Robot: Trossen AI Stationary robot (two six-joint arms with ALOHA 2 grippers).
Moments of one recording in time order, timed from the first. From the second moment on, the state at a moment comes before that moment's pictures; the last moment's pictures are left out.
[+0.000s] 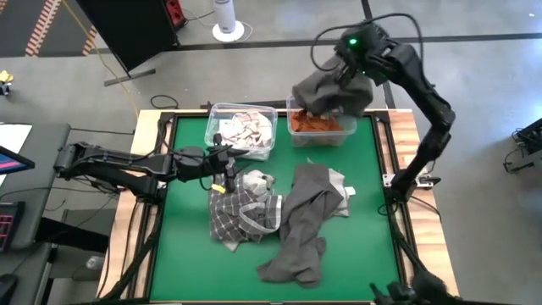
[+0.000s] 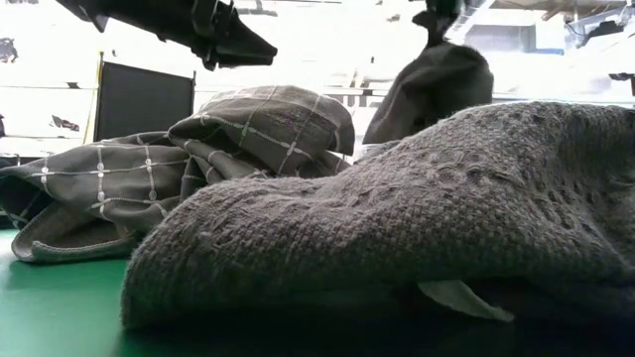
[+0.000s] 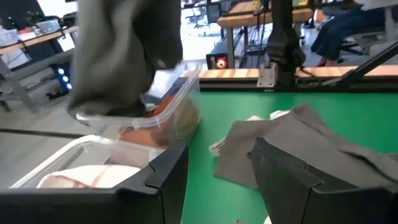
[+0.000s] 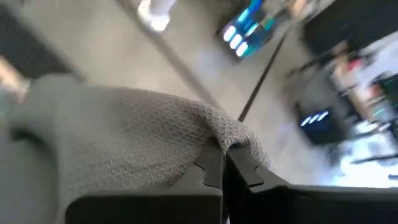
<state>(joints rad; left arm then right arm) 0.01 1.08 0.66 0.28 -0.35 0.10 -0.68 1.67 2.20 -1.26 0.64 -0.32</state>
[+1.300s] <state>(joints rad) 0.01 1.08 0.66 0.25 -0.35 0.08 -0.71 2.18 2.18 -1.46 0.00 0.17</state>
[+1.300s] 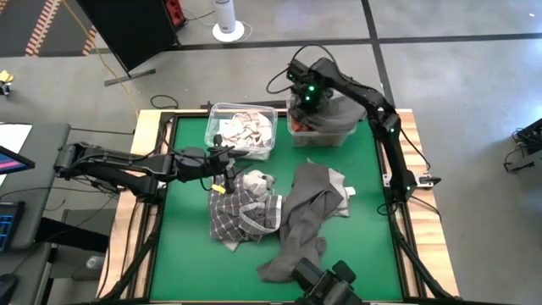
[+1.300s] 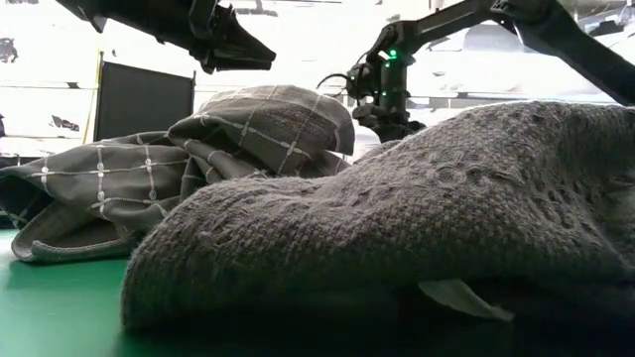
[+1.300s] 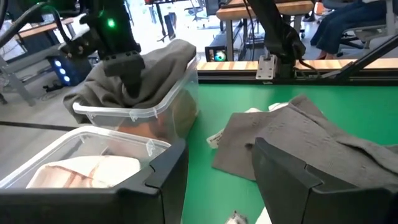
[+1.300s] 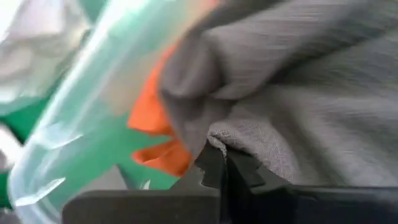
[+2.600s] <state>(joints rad) -0.01 1.03 0.67 0.24 -0.35 0.10 -0.76 2.00 2.05 -1.44 0.12 0.40</state>
